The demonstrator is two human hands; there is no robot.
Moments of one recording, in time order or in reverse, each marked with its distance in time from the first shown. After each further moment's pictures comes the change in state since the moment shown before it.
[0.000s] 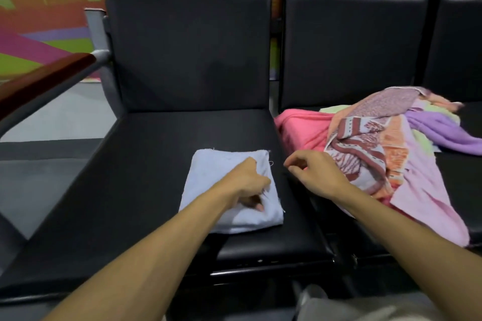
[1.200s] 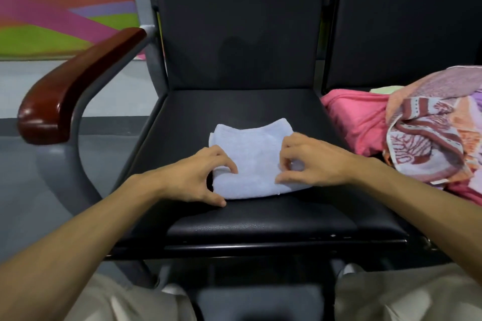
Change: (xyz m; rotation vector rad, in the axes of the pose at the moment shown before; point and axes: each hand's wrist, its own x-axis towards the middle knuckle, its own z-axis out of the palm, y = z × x) left_hand -0.055 -0.135 -0.172 0.714 -0.136 0.435; right_hand 0.013 -0.106 0.049 -0.240 -0.393 -0.500
